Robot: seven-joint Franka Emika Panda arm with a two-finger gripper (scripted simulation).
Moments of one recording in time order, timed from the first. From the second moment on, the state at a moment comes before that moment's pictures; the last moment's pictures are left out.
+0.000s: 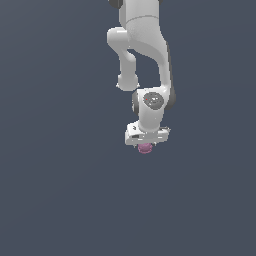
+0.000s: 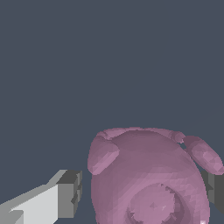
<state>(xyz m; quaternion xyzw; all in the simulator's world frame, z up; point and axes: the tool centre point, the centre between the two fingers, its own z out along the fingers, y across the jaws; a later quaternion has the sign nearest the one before) -0.038 0.085 0.044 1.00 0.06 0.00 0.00</state>
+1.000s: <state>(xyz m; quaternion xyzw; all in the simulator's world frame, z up) -0.038 0.081 0.048 1.00 0.06 0.00 0.00</state>
